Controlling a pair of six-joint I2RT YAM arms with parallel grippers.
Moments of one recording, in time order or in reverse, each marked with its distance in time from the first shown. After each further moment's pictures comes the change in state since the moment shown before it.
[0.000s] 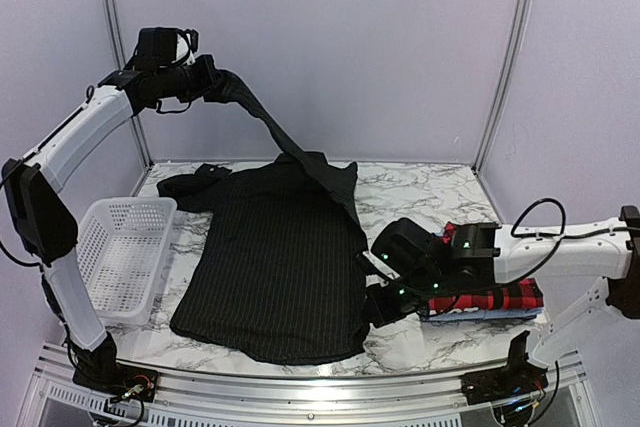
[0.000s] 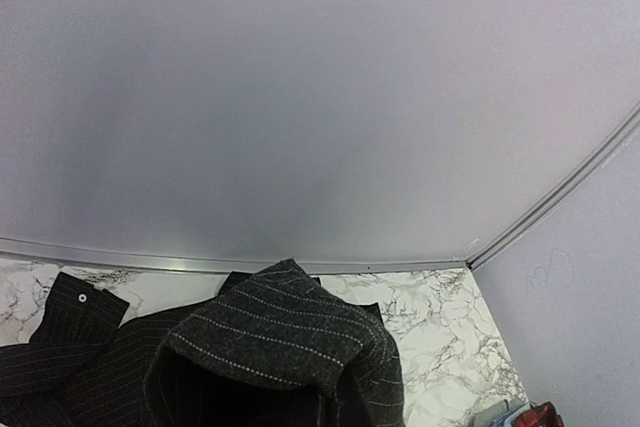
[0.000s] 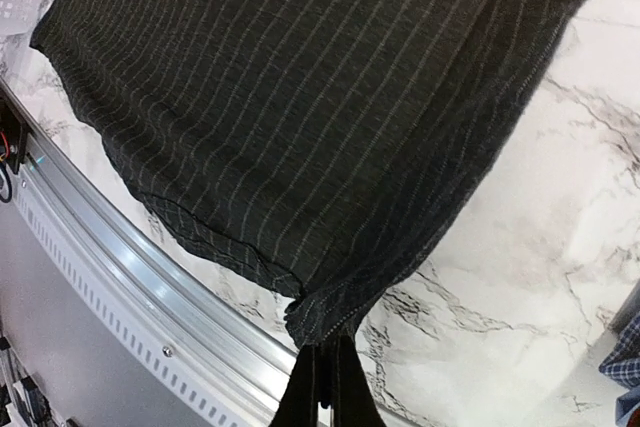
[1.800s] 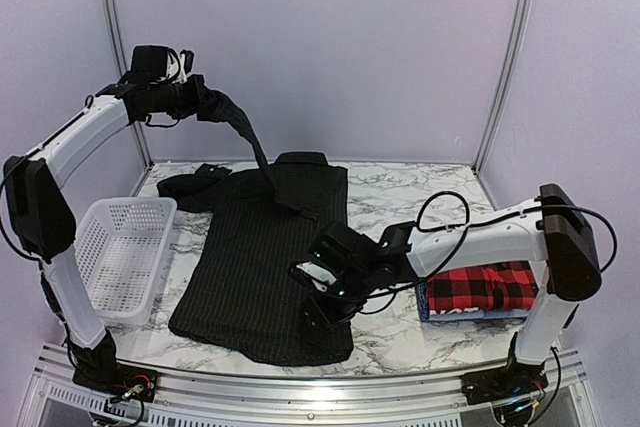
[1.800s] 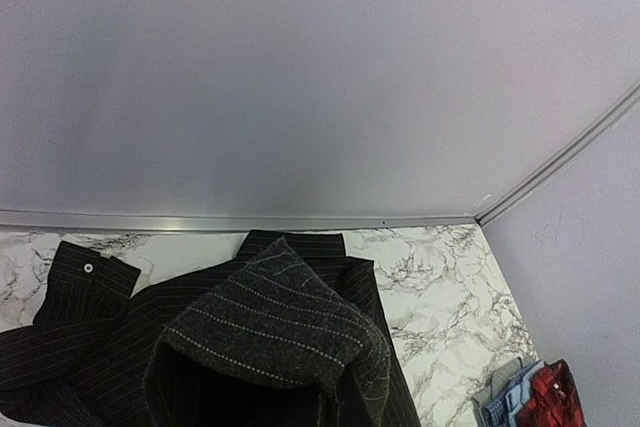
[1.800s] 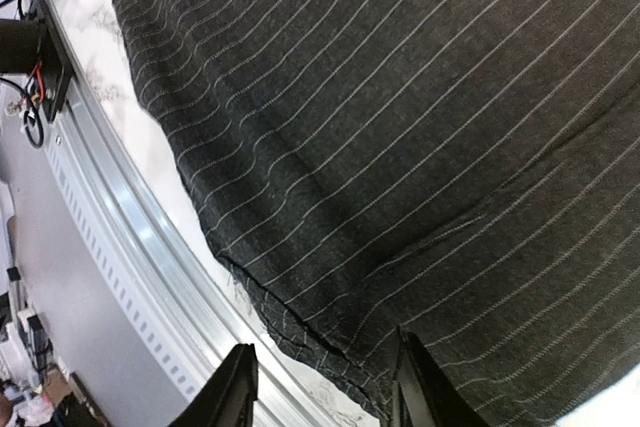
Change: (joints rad) left arm 0.100 0.007 -0.105 0.013 0.180 0.058; right arm 0.006 0.446 0.280 0.147 -0.267 -0.190
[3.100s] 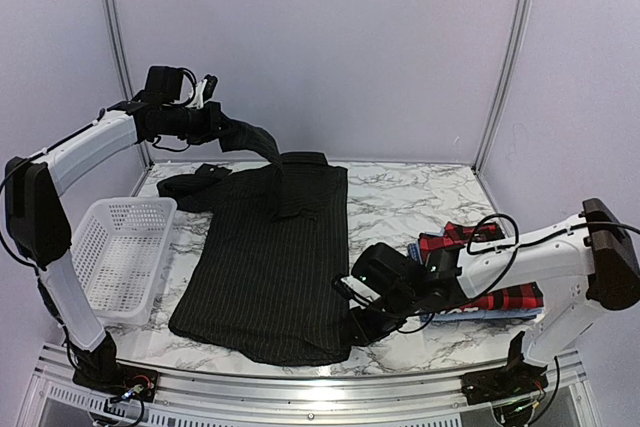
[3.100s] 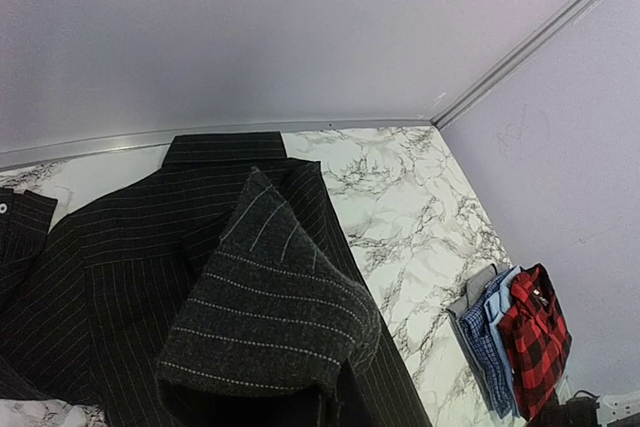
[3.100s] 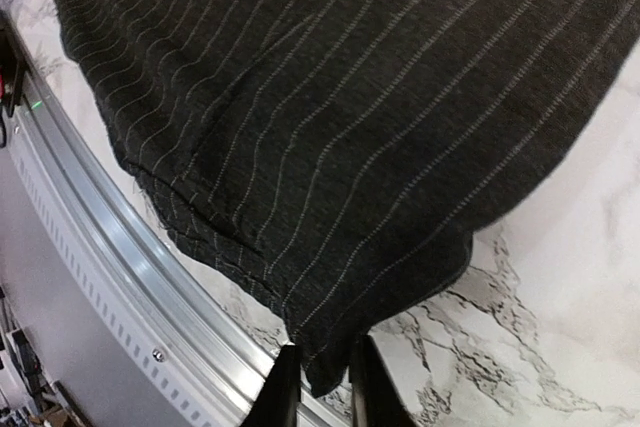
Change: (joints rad) left arm -0.064 -0.051 -0.192 0.011 0.158 0.058; right arm 0.014 -0.262 -0.335 0.074 0.115 0.129
